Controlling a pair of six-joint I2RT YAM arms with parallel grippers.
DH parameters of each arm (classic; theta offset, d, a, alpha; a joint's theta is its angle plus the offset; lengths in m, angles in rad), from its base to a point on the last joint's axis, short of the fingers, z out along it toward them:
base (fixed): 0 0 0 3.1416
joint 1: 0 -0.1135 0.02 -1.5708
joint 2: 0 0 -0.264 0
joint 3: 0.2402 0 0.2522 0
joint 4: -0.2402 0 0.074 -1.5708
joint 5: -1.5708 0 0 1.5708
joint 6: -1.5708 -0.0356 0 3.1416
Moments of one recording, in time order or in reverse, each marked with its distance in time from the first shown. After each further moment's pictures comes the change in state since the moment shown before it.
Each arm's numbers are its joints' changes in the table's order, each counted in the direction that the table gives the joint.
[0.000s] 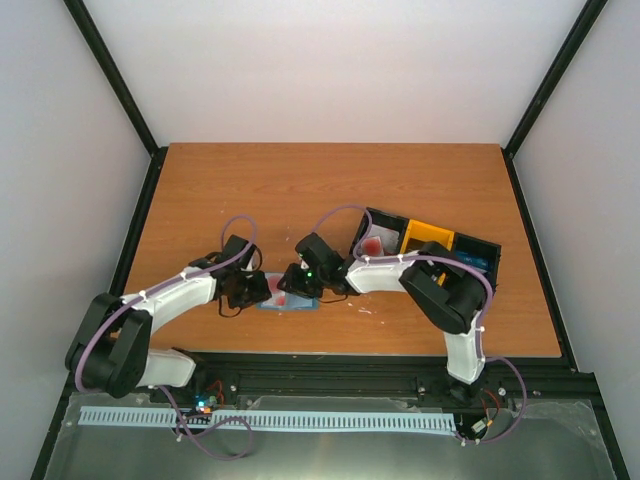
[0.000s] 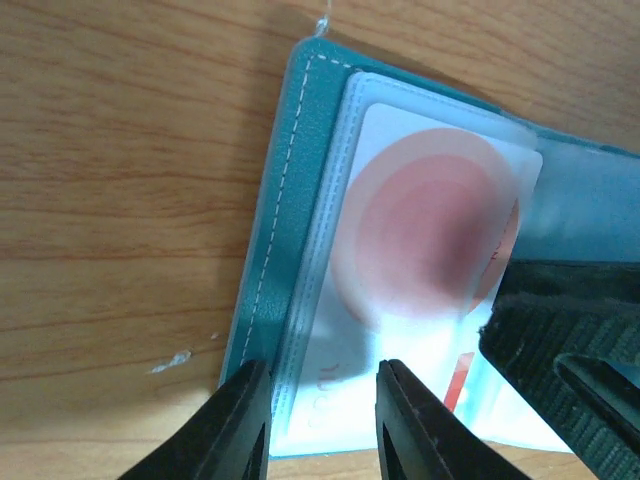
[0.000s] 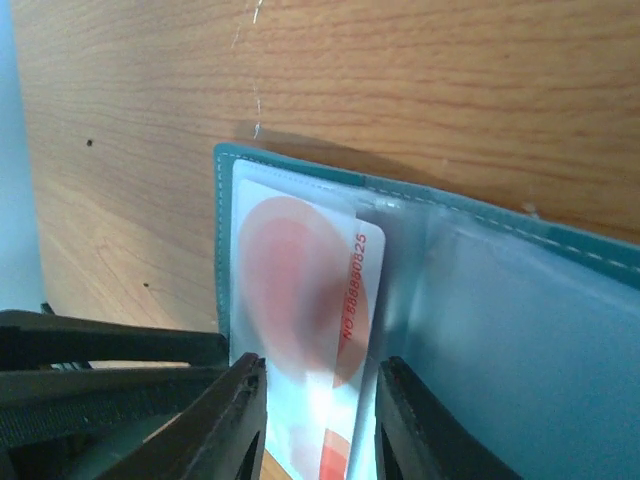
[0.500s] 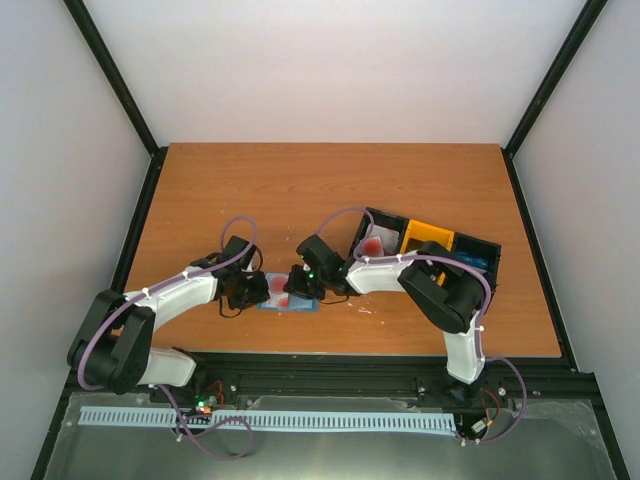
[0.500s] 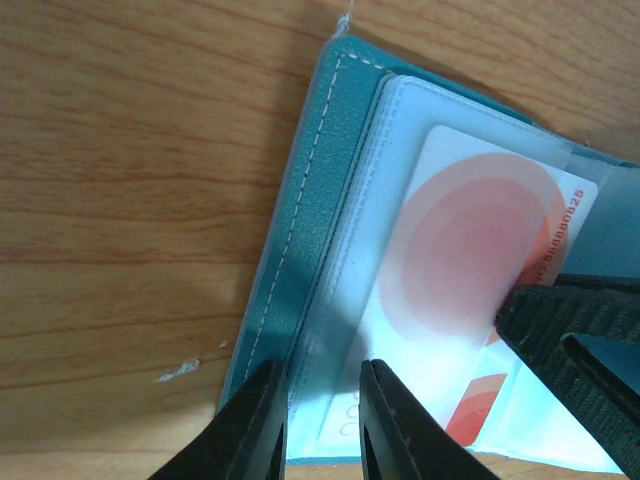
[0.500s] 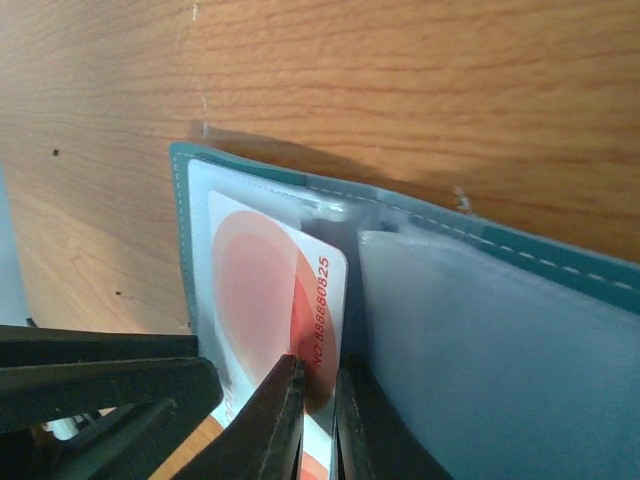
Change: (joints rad) left arm 0.000 -0.011 -0.005 0.008 0.002 0.013; right arm 0.001 0.018 -0.006 -0.072 -0.037 -0.008
